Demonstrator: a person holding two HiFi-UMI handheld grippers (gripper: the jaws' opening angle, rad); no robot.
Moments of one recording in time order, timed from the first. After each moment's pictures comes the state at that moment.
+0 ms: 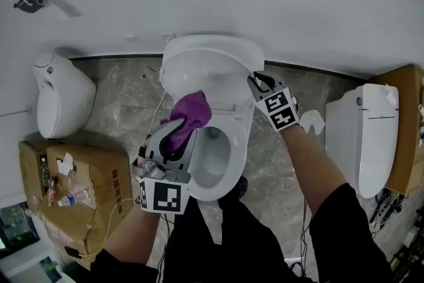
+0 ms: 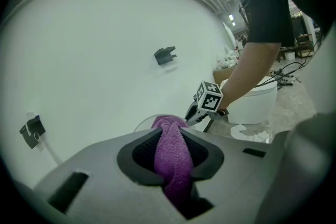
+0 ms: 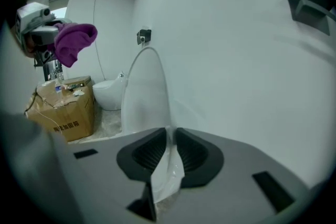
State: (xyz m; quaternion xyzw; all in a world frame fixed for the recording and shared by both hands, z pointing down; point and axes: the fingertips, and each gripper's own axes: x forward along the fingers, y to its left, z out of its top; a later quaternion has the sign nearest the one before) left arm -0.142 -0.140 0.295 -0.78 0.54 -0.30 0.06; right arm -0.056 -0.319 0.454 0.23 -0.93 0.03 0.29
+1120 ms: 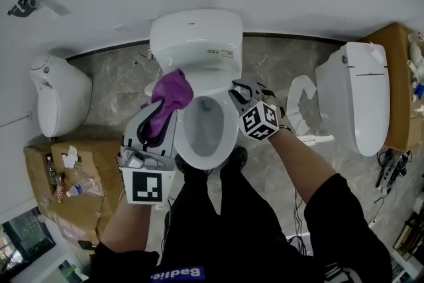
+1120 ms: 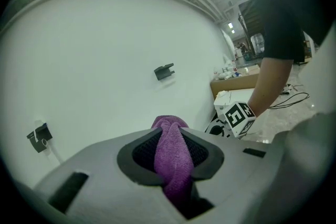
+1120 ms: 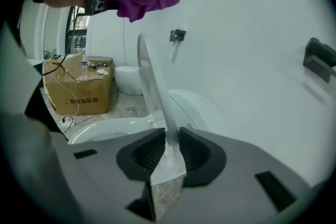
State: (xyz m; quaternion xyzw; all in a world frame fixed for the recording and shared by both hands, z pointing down) left arm -0.121 -0.082 0.215 -0.79 0.54 -0.27 0.07; right arm -0.028 -0.155 0.439 0.17 -0.92 -0.08 0.34
